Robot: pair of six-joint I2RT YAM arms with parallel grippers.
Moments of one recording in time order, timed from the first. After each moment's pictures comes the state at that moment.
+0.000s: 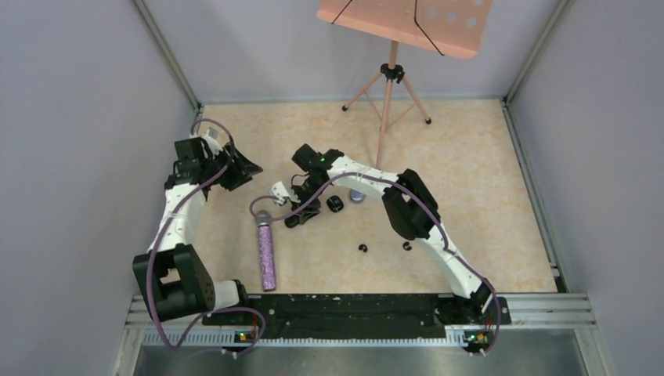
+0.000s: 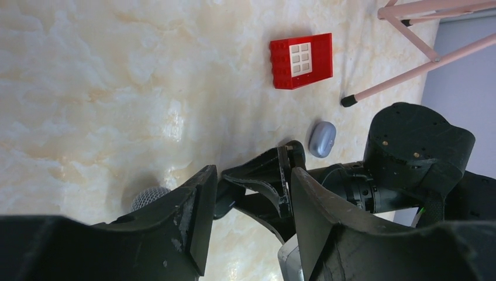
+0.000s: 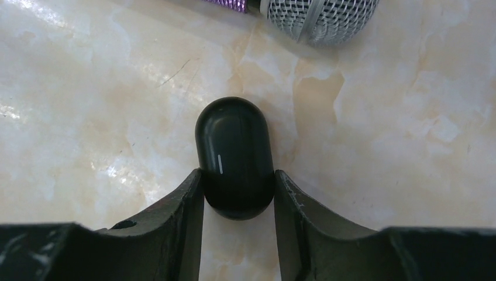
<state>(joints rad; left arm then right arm) 0.23 1.29 0.97 -0.45 0.57 -0.48 0.88 2.48 2.13 -0.86 -0.73 -1.13</state>
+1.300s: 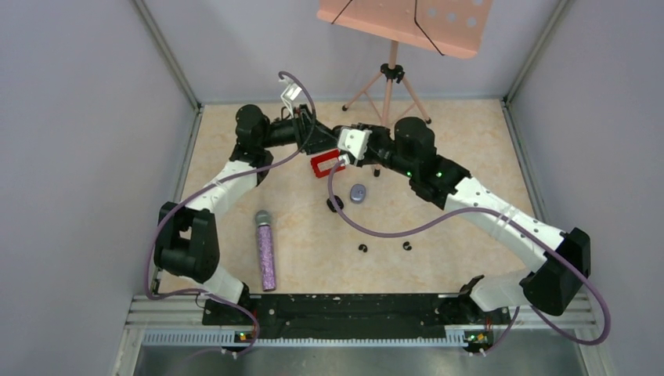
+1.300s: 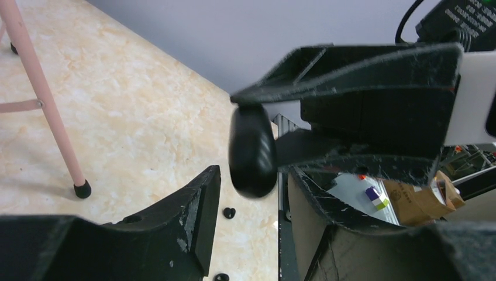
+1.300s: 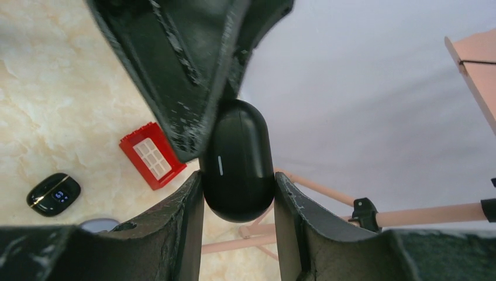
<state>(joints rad) -0.28 1.57 1.12 0.69 1.15 -0.83 0.75 1.35 1.24 -0.07 -0.15 -0.86</state>
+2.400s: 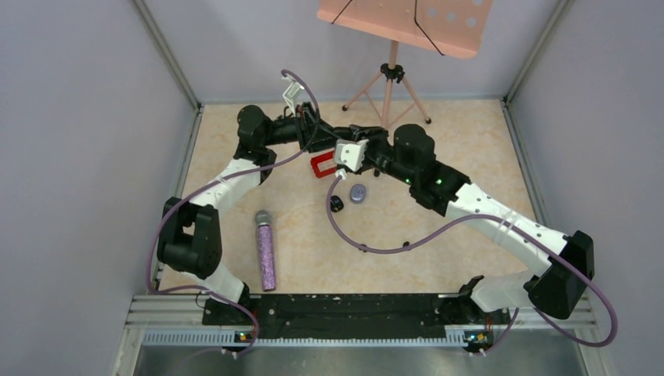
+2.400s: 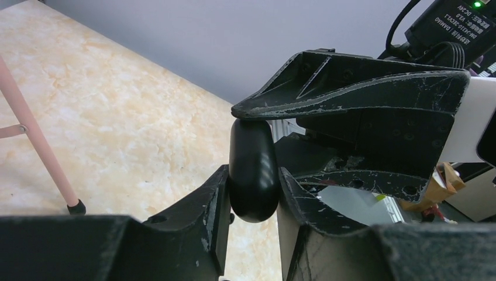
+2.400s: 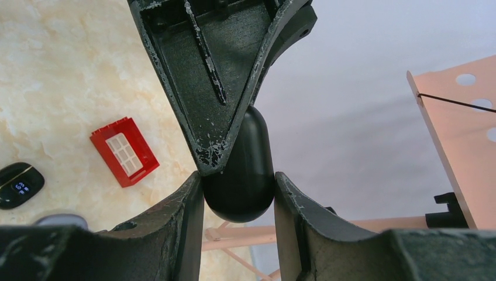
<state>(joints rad) -0.30 1.61 1.15 0.82 1.18 -0.89 0.80 1.31 1.20 -0.03 -0.10 -1.01</state>
